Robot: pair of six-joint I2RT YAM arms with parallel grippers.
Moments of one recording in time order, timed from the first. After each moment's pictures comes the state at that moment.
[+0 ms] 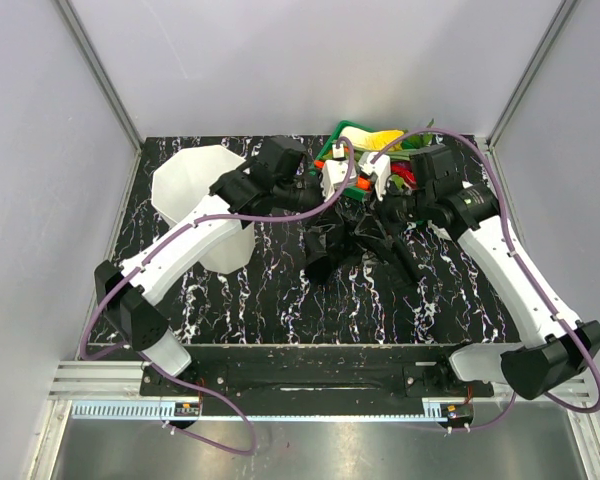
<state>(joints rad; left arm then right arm) -0.74 1.61 1.66 -0.66 0.61 0.34 0.42 1.31 1.44 -0.88 -0.63 -0.37</state>
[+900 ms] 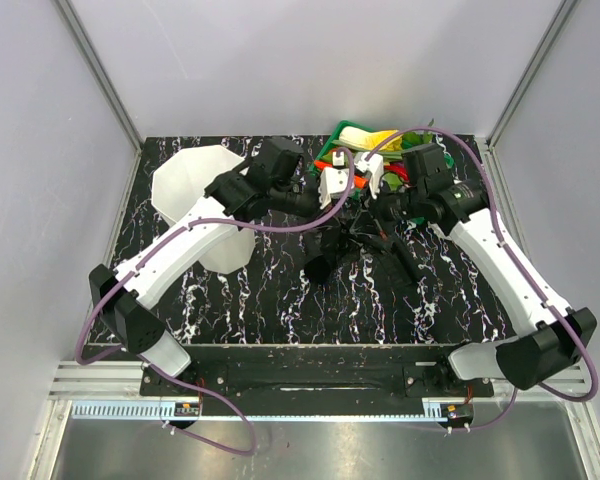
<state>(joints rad) -0.74 1.59 1.66 -0.71 0.63 0.47 0.42 1.34 1.43 -0.86 -0.67 -0.34</state>
